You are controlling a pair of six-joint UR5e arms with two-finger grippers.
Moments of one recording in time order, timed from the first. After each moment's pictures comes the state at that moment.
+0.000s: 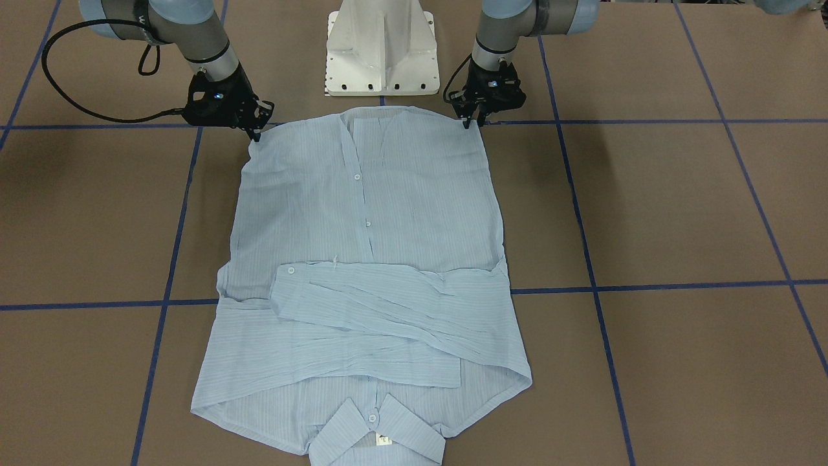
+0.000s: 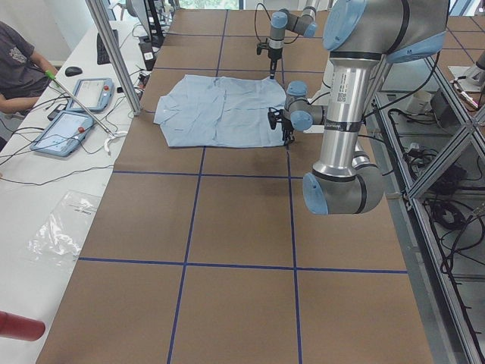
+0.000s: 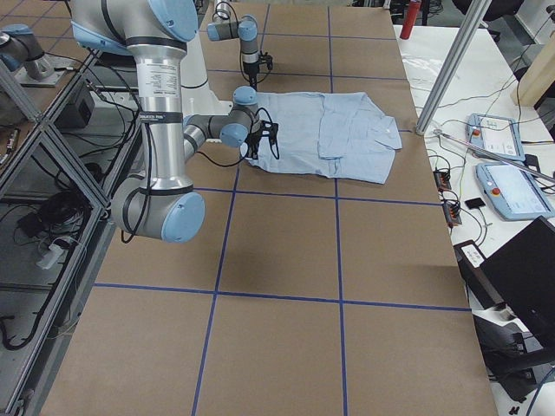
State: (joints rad) left arm -0.18 -1.81 -2.00 -1.74 -1.65 -1.65; right arm 0.34 -1.50 2.08 -1.31 1.78 1.47
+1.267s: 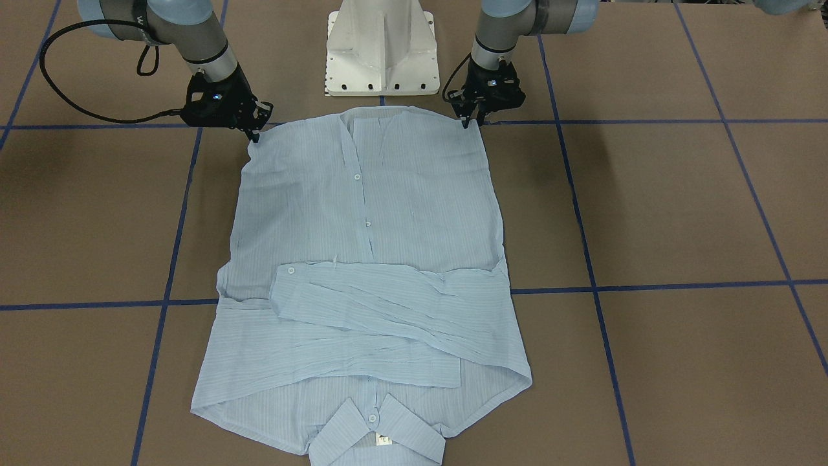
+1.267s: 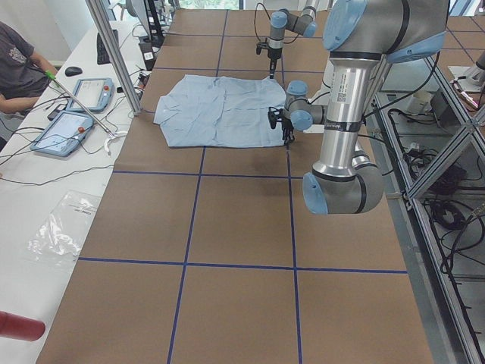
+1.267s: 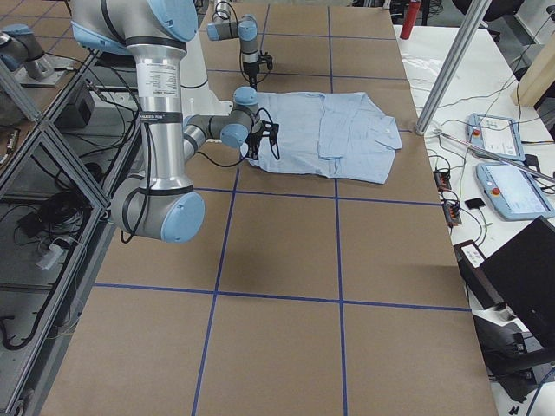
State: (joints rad) left arm -0.18 -1.81 -2.00 -1.74 -1.65 -1.65; right arm 0.34 -1.51 2.08 -1.31 1.78 1.47
